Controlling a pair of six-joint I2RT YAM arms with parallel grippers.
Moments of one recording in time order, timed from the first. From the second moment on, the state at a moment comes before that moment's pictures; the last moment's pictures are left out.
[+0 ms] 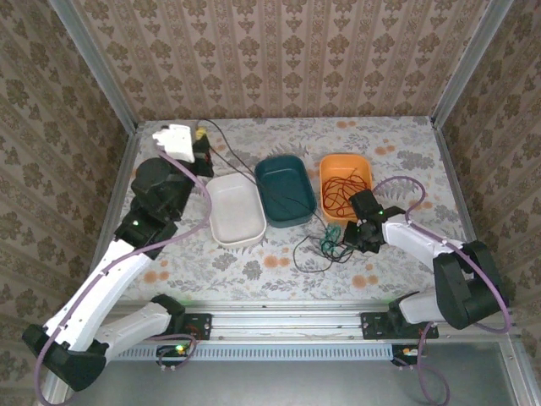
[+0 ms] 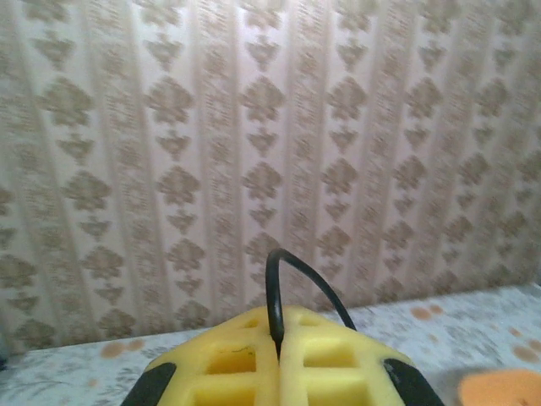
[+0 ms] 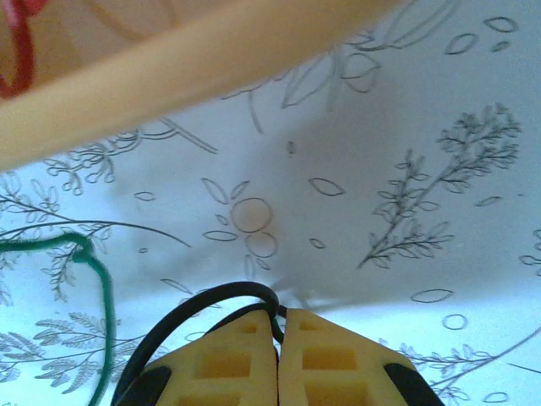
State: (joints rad) left arm -0.58 0.94 1.07 -0.03 -0.32 -0.02; right arm 0.30 1.36 0.68 -0.63 -0.03 0.68
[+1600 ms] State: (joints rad) left arm -0.28 1.09 1.37 0.07 0.10 -0.31; right arm 0.17 1.08 0.55 -0.58 -0.06 0.69
